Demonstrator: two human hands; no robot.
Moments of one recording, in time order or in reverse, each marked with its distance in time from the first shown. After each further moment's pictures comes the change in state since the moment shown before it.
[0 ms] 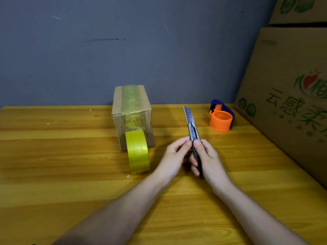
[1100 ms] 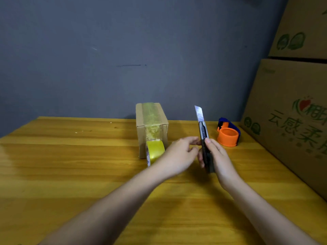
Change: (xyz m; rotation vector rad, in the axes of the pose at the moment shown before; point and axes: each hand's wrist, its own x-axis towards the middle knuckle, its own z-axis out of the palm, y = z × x) left_hand -0.038 0.094 -0.013 0.794 -0.018 0.164; right_hand -0.006 -0.053 0.013 -0.004 -0.070 -0.049
